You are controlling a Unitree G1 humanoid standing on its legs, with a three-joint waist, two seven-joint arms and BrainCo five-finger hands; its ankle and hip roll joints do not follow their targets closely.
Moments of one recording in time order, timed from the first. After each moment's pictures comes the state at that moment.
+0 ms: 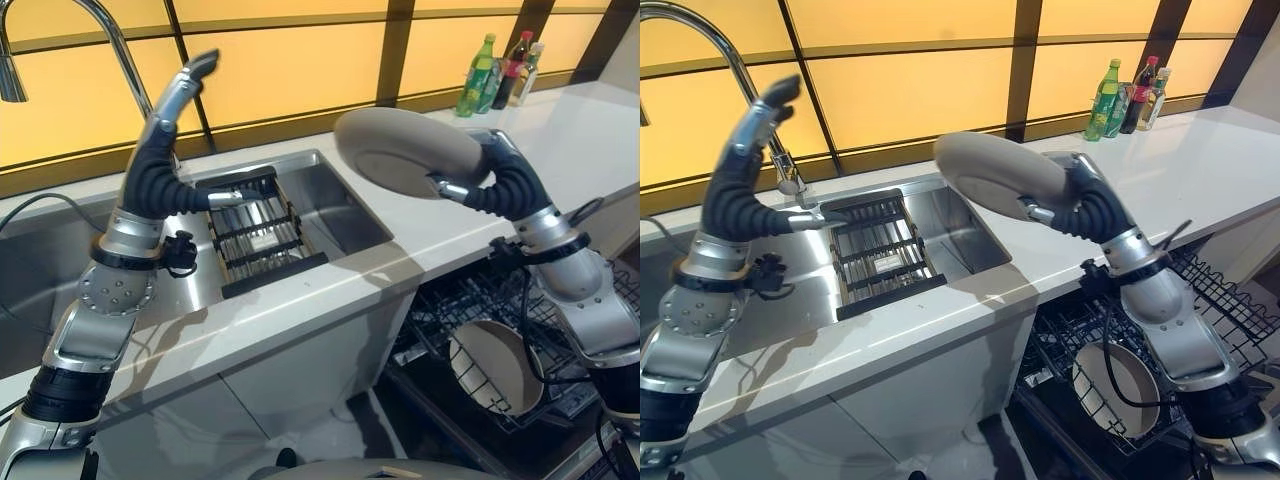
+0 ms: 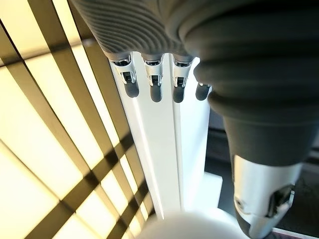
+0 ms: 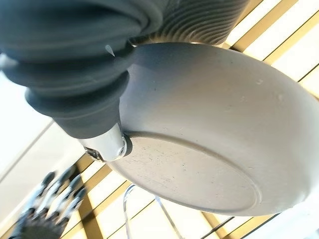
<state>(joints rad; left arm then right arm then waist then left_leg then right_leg) -0.23 0.76 0.03 -0.26 -0.06 -0.44 0.17 -0.24 -0.79 0.05 -0.31 0.09 -0.21 -0.04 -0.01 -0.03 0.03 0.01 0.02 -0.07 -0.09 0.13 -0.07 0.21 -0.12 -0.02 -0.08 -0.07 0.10</state>
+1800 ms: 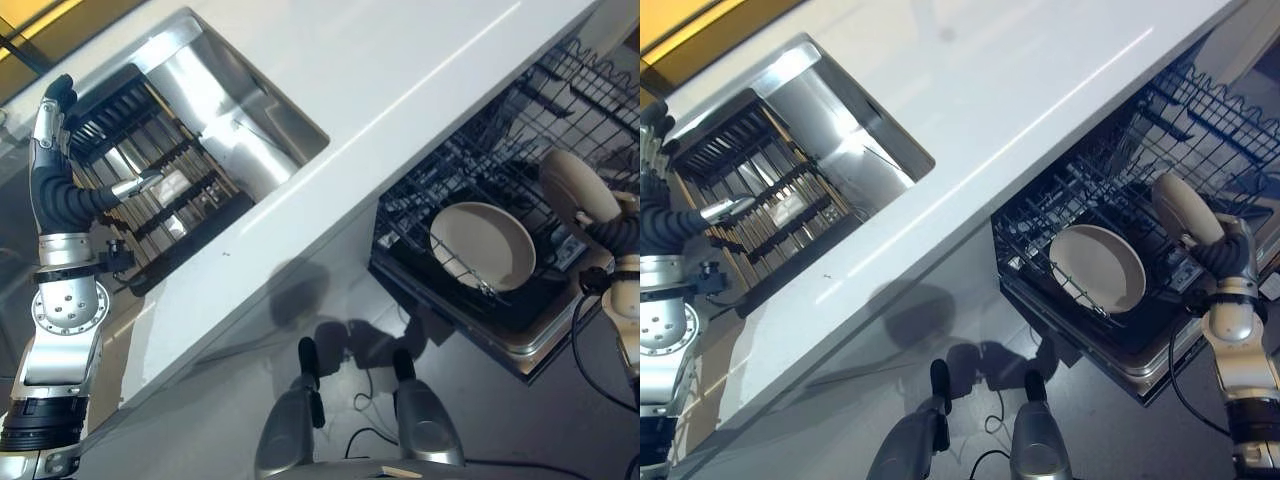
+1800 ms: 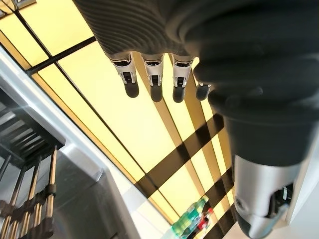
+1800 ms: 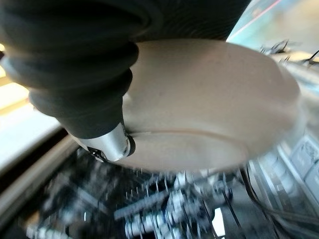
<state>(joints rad) -0.12 0.77 0.19 -0.13 -0.15 -0.34 0.36 -0.21 -0.87 -0.11 0.37 0.05 -0.12 -0.28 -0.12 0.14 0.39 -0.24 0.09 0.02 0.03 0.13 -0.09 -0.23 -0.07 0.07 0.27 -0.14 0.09</state>
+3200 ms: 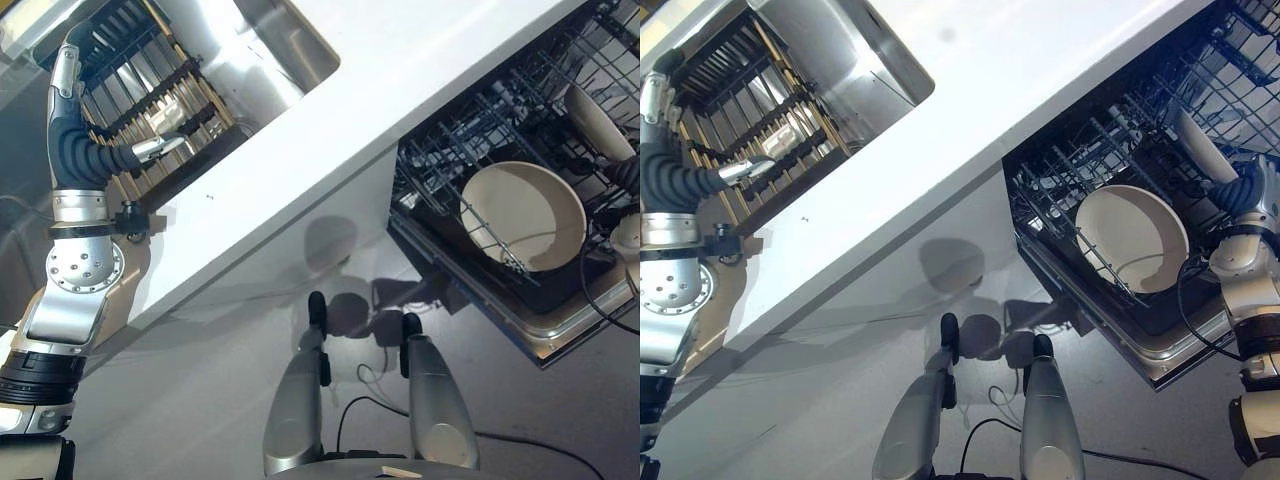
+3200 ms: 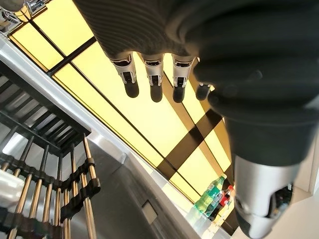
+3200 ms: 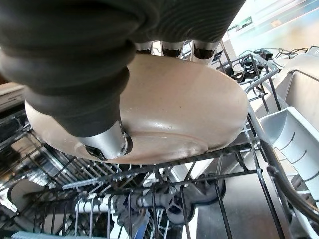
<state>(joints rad) -0.28 0.88 0.04 -0.09 -0.15 -0.31 0.45 -0.60 -0.99 0.17 0.70 0.02 -0.02 -0.42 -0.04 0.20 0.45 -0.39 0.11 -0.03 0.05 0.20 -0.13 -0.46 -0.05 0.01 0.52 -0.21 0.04</state>
